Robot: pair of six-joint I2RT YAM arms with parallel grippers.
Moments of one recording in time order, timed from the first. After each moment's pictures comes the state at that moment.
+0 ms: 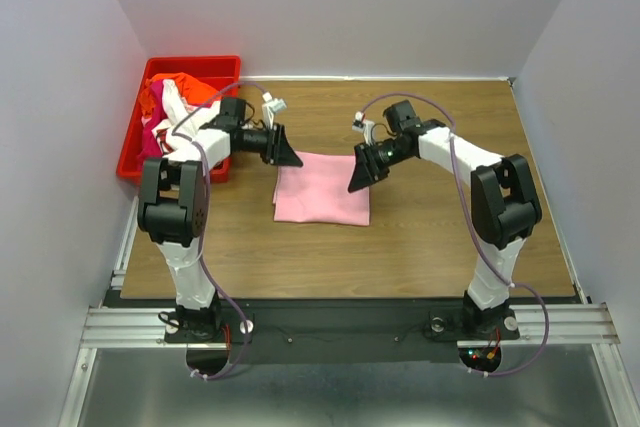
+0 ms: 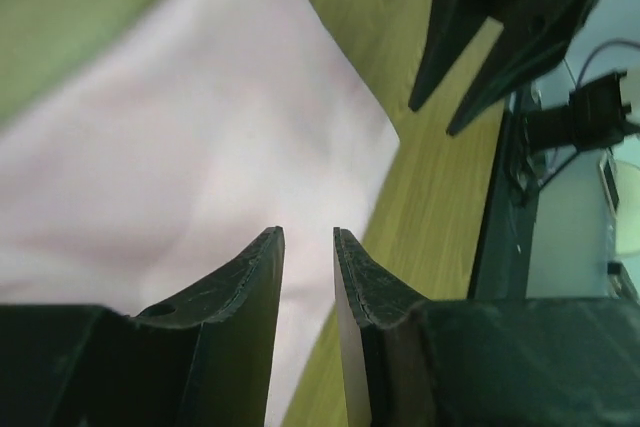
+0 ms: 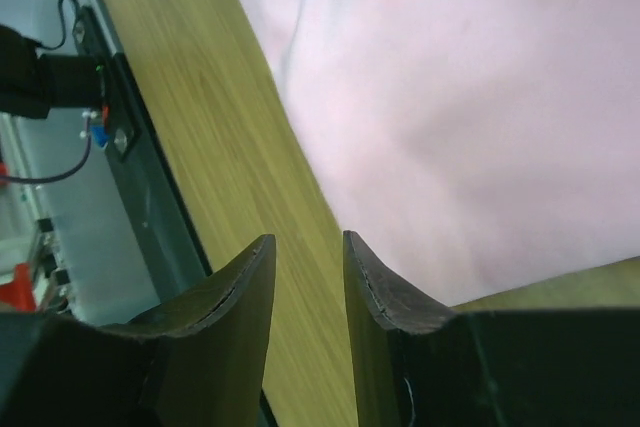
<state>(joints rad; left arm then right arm) -0.15 1.89 1.28 -0.37 1.12 0.12 0.38 1.91 1.38 -0.63 -0.91 -0.08</state>
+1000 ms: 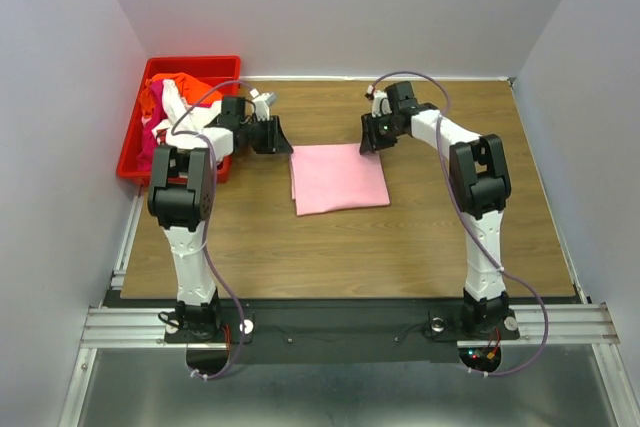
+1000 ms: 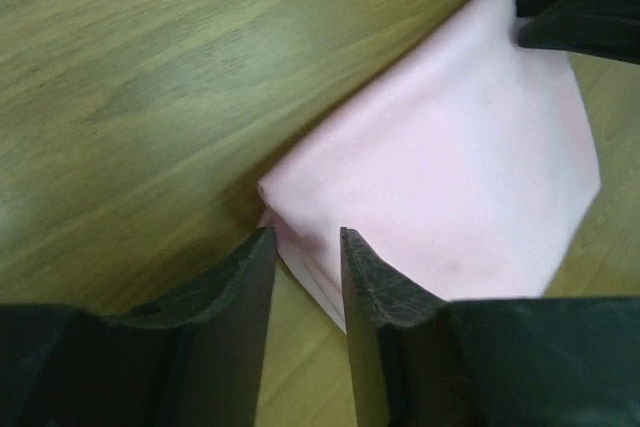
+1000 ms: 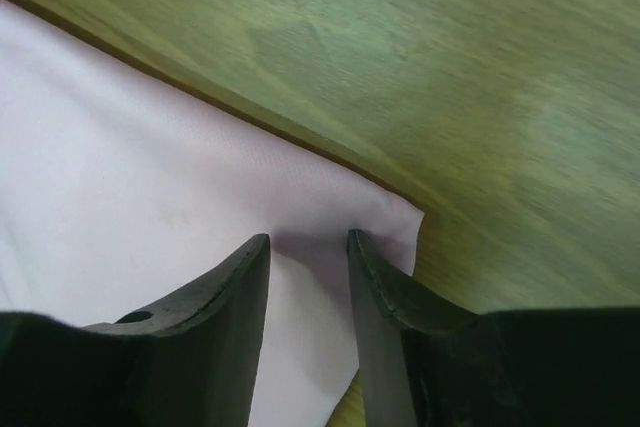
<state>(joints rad) -0.12 2.09 1.39 -0.12 0.72 -0.14 0.29 2.25 1.77 -0.49 -0.38 0.04</state>
